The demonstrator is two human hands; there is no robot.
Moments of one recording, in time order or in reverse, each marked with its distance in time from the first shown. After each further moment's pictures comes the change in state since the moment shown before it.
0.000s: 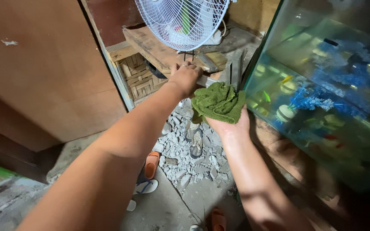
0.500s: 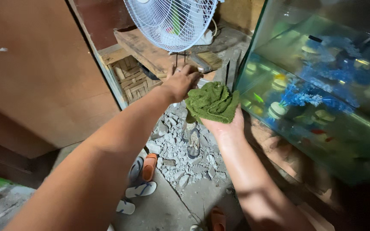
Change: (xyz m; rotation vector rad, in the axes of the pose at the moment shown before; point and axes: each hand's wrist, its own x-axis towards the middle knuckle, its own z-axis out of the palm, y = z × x) left_hand 0.002 -0.006 0.016 -0.110 0.157 0.252; right_hand -0.006 0.001 0.004 -0.035 0.055 -0.037
